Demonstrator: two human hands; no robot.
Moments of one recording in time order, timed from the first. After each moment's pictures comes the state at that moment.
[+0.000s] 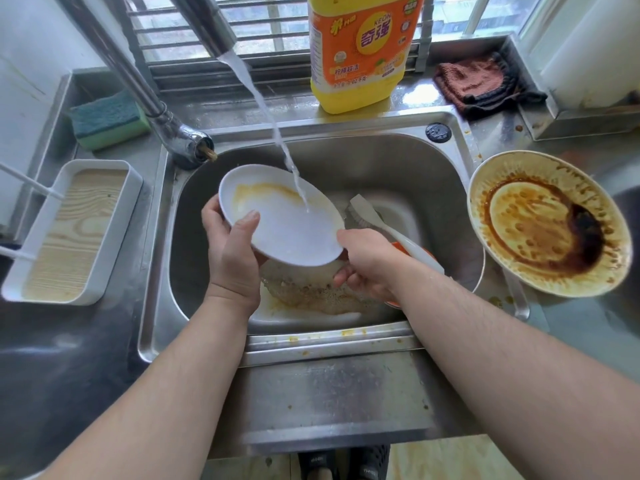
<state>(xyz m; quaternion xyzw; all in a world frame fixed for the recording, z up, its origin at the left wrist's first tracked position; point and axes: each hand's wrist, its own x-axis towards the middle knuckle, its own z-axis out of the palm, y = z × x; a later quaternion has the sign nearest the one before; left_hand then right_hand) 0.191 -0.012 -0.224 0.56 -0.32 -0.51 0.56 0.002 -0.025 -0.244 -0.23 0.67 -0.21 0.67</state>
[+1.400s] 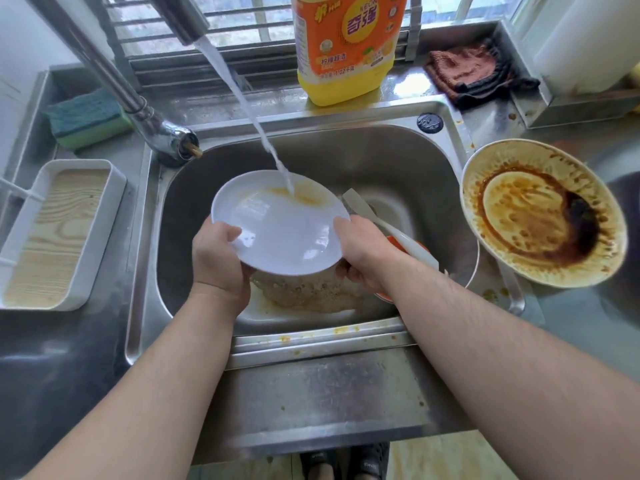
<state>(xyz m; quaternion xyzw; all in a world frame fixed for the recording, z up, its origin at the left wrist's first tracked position) 0.194 -0.014 -0.226 0.60 -0.23 -0.57 0.52 0.000 -0.026 -0.242 -0.31 0.70 -0.22 0.61</state>
